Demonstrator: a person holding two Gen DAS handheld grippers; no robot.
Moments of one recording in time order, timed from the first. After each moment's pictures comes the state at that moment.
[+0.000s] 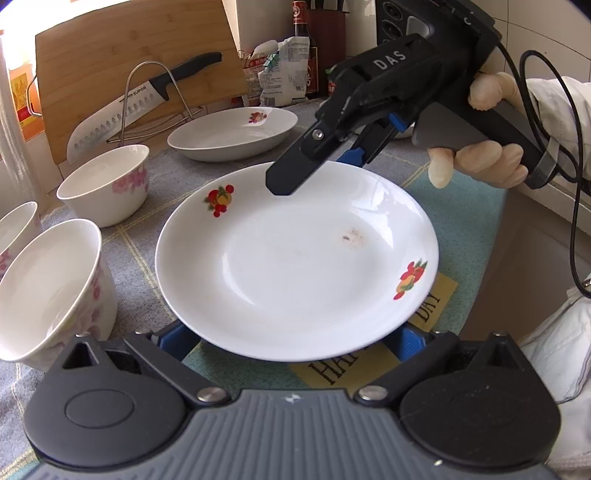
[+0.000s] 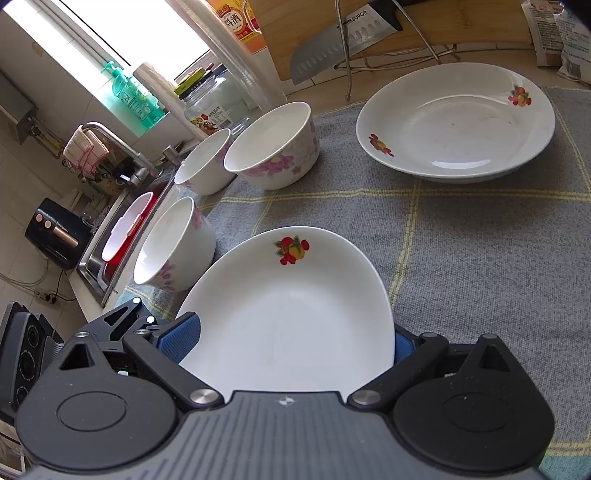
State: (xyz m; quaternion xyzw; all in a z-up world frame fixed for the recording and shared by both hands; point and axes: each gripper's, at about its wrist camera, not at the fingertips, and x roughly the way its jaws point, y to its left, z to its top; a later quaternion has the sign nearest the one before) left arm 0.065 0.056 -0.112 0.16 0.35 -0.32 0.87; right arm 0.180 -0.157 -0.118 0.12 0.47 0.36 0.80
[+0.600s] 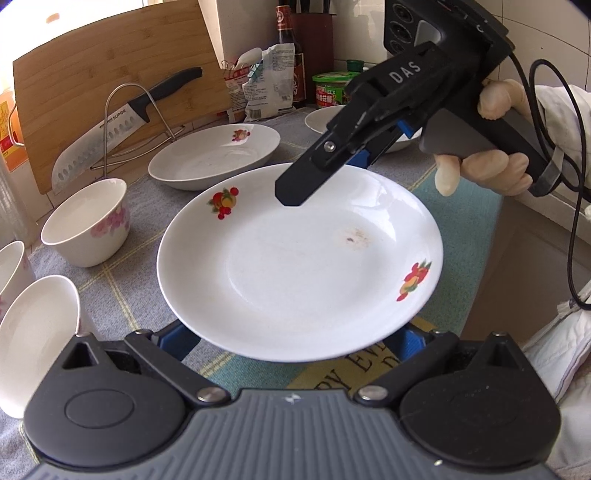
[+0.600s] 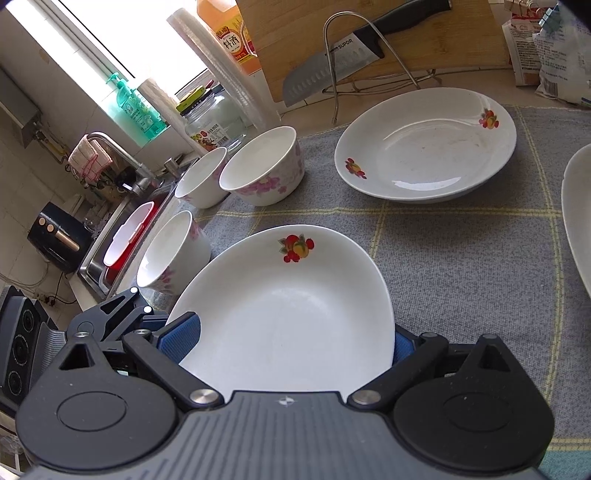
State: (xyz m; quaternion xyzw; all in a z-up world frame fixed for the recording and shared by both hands) left arm 0.083 0.024 -0.094 0.18 0.35 -0.32 0.86; right arm 0.177 -0.194 -0.102 0.12 0.45 0.36 0.81
